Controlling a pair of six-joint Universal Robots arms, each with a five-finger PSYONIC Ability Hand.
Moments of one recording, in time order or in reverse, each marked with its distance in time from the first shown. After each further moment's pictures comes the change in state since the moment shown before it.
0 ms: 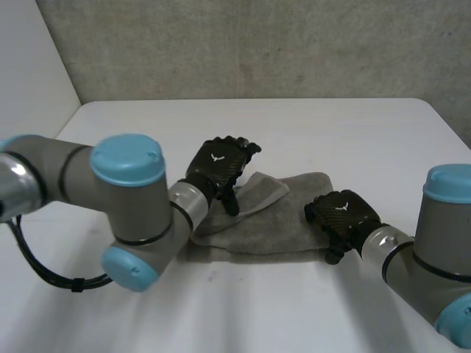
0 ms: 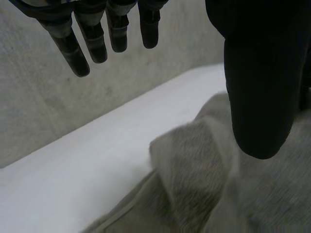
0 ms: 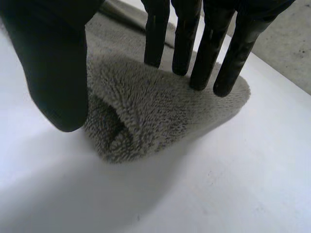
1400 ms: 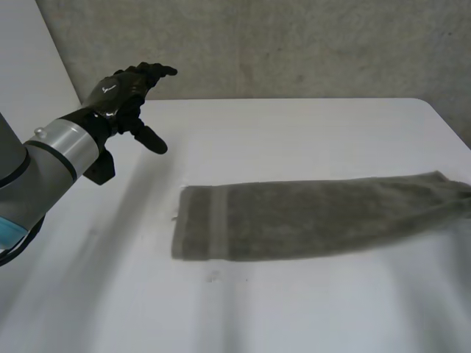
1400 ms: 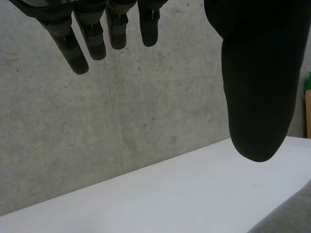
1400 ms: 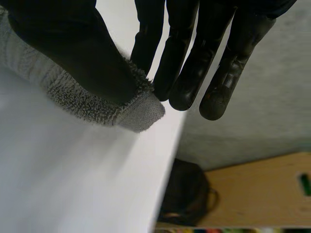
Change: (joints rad) left arm 0.377 0.387 -0.179 -0.028 0.257 -0.275; right arm -0.555 0.047 -0.239 0.062 0.128 -0.402; left_hand -0.028 -0.035 -0.035 -0.033 -0.003; right_hand 0.517 0.678 0.684 0.696 0.665
